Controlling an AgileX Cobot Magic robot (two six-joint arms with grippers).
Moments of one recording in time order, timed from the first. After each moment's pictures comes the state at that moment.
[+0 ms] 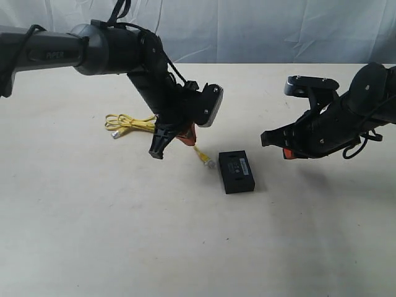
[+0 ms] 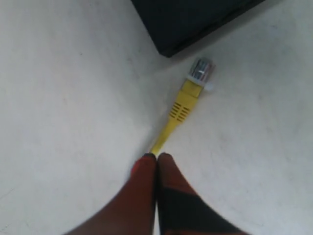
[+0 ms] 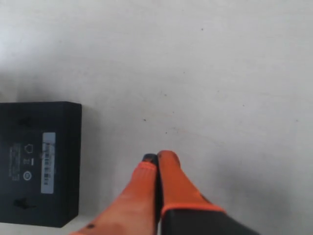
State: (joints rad) left arm -0.55 2.23 -1.66 -0.36 0.82 1.68; right arm 0.27 1.76 -0.88 0.40 0.35 -0.23
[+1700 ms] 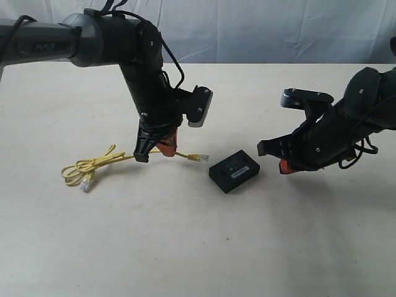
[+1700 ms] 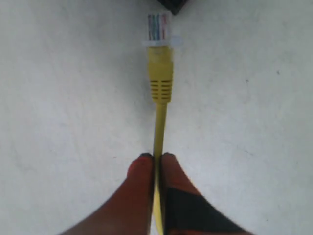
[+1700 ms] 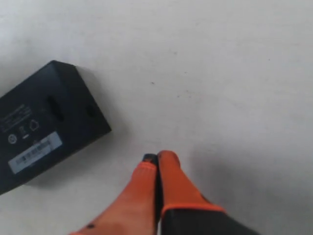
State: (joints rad) left arm -0.55 2.18 -1.66 -0.20 1.05 1.41; right arm 0.29 1.80 -0.88 0.46 0.43 -0.23
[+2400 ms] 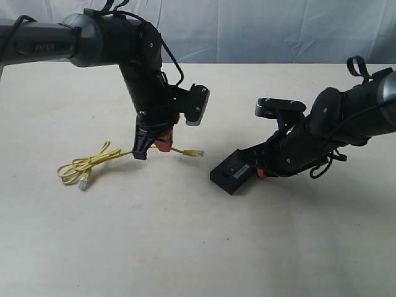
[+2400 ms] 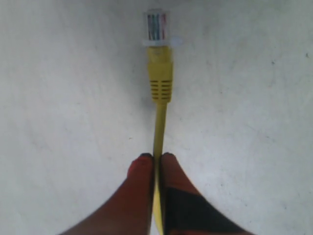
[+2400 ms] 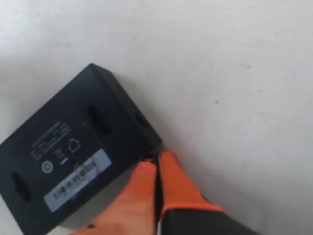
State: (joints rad) left arm -0.55 2.18 -1.66 -0.14 1.01 1.35; right arm 0.40 1.88 -0.88 0.52 0.27 -0.23
